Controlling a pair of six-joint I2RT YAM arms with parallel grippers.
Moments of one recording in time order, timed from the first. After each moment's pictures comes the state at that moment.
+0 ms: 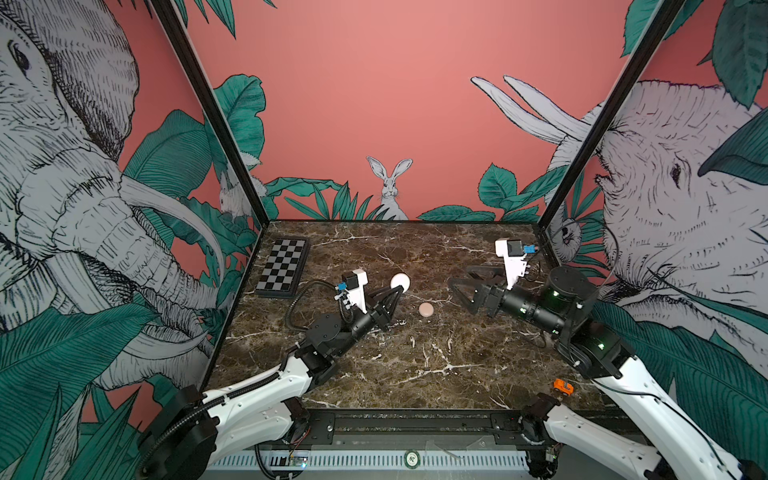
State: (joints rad) left arm -0.84 1.00 0.41 0.78 0.02 -0.58; right arm 0.64 0.84 1.04 -0.37 -0.27 0.45
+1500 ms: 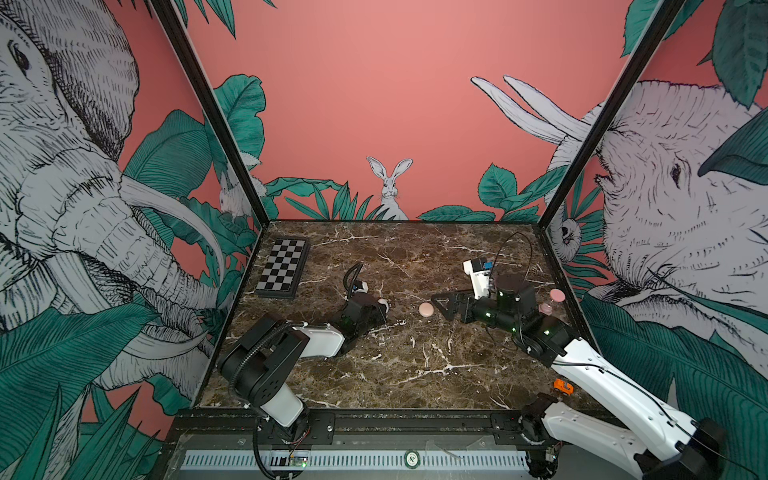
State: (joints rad) left arm -0.65 1.59 0.53 0.45 -0.05 -0.87; right arm 0.62 0.95 0.81 -0.28 -0.25 0.51
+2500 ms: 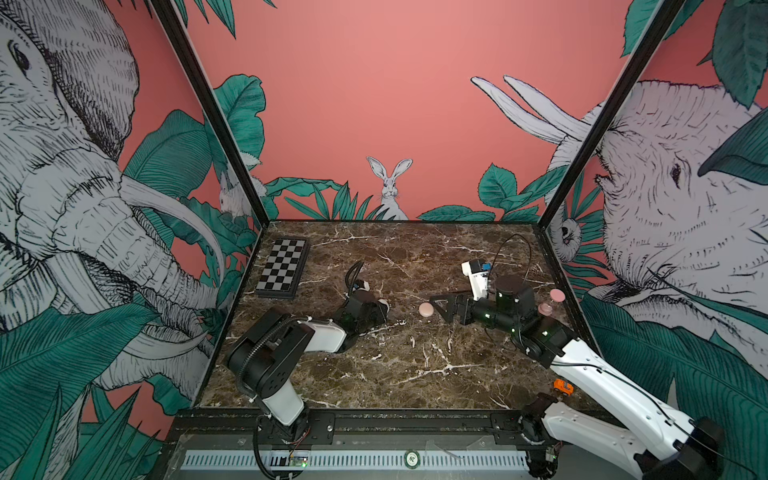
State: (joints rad) left arm -0.64 1.64 0.56 0.42 0.00 -0.84; right arm 0.62 0.95 0.79 -0.25 -0.28 0.51
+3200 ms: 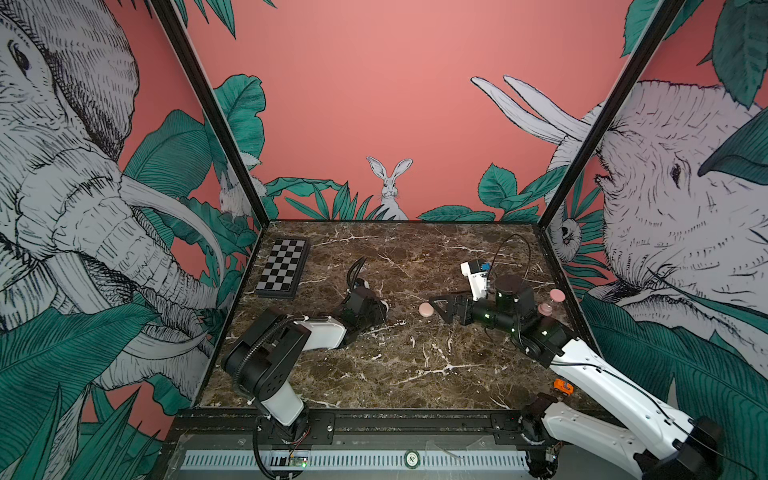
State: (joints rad) left arm -0.62 1.62 0.61 0.27 -0.02 -0.77; right arm 0.62 0.96 0.79 -0.25 -0.30 0.51
